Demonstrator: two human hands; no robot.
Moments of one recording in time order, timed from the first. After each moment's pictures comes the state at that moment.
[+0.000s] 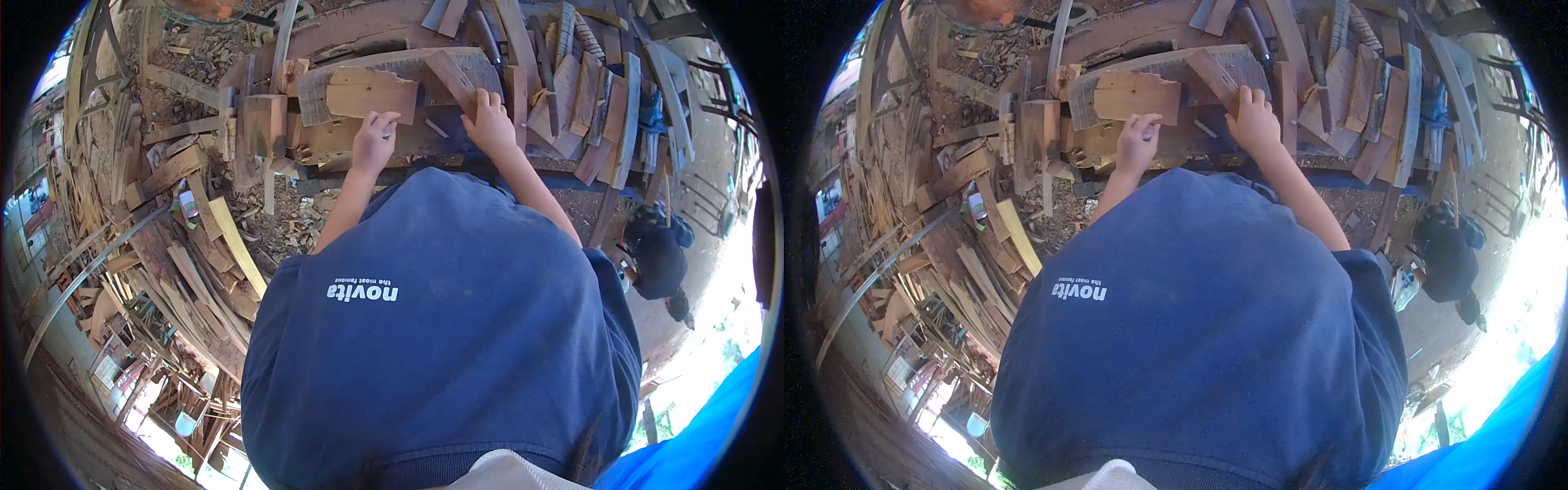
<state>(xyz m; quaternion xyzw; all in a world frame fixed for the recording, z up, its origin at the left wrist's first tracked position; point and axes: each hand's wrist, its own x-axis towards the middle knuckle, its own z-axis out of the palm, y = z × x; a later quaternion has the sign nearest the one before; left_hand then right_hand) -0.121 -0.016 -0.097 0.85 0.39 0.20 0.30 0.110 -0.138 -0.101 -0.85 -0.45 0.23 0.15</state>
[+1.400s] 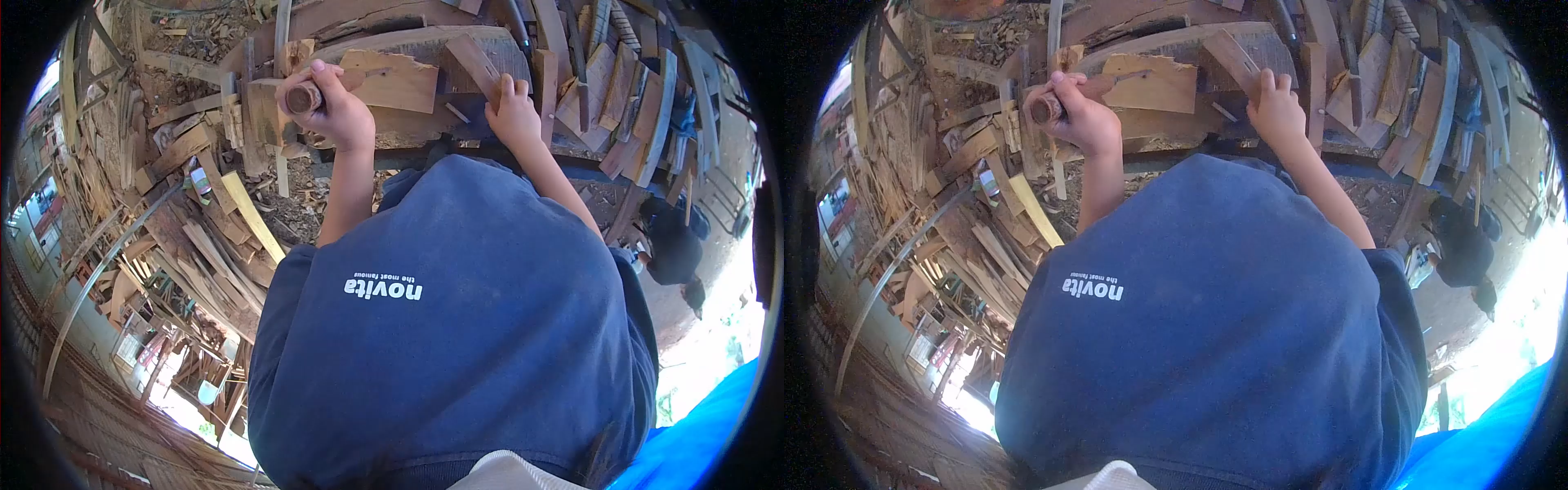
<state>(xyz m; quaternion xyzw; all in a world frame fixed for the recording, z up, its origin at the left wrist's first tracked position) -0.060 0.061 0.006 0.56 0.43 0.61 0.36 0.113 -0.120 -0.098 -0.86 -0.41 0.28 0.10</state>
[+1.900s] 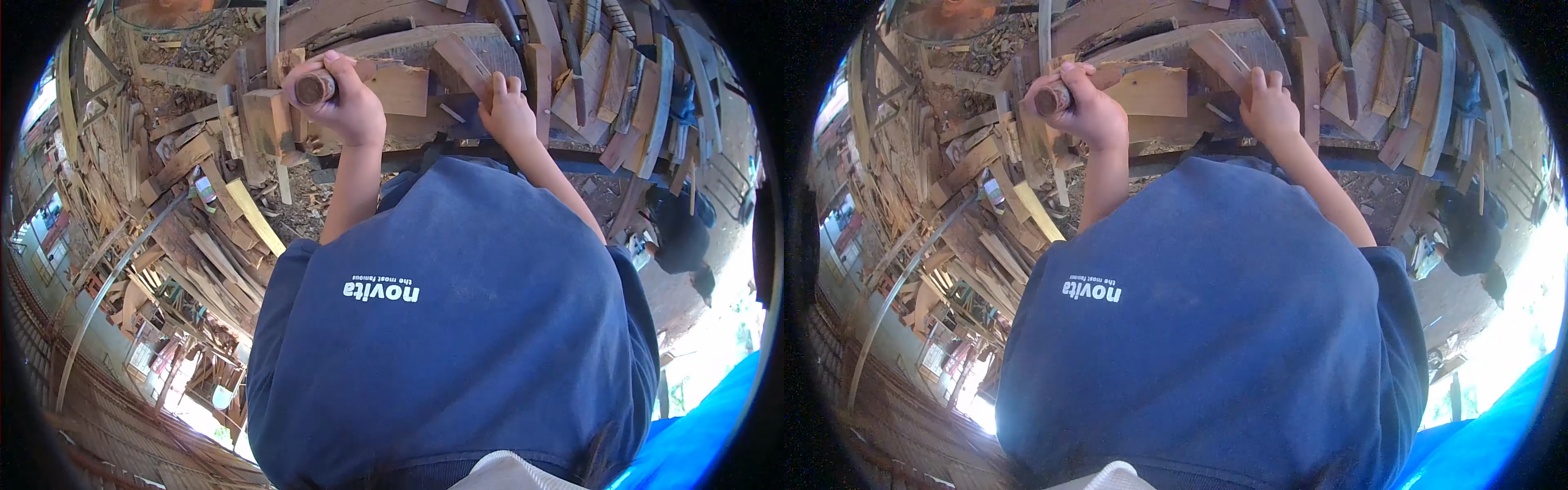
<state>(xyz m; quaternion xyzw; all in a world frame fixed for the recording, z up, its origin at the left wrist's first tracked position) -0.021 0.058 0.007 0.60 0.37 0.60 0.38 0.115 -0.121 -0.101 -0.86 -0.41 0.29 0.10</state>
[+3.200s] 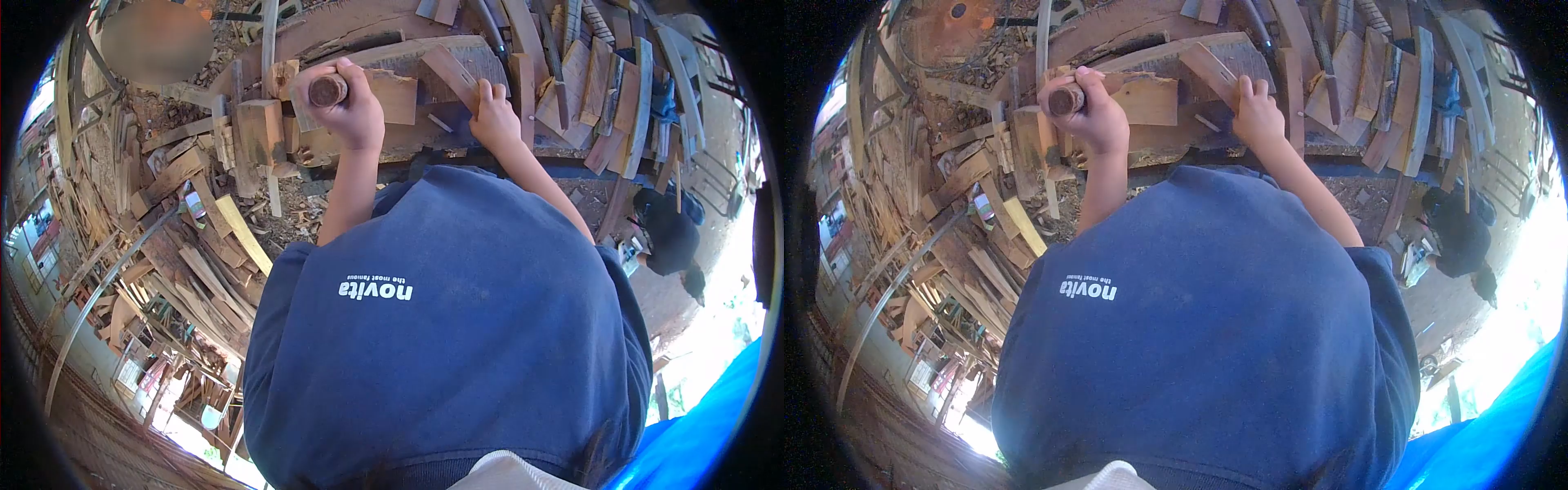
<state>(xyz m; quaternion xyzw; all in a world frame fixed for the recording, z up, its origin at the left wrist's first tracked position) -0.030 0.050 -0.003 0.68 0.37 0.57 0.30 0.113 -0.122 -0.099 -0.86 -0.40 0.29 0.09</state>
